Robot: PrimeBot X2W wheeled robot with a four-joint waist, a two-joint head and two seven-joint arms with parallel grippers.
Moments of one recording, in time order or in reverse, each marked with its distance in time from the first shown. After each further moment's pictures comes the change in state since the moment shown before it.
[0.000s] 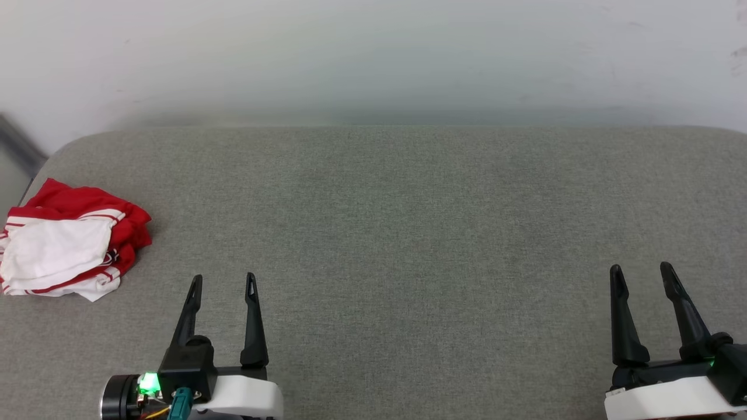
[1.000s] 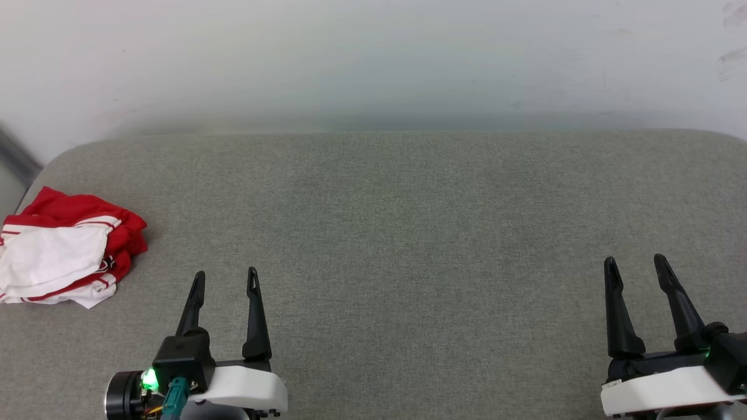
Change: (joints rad) left arm -0.028 0.074 -0.097 -0.016 -0.152 0.088 0.037; right arm -0.021 0.000 0.013 -0.007 0.014 0.000 0.036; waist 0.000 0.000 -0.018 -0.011
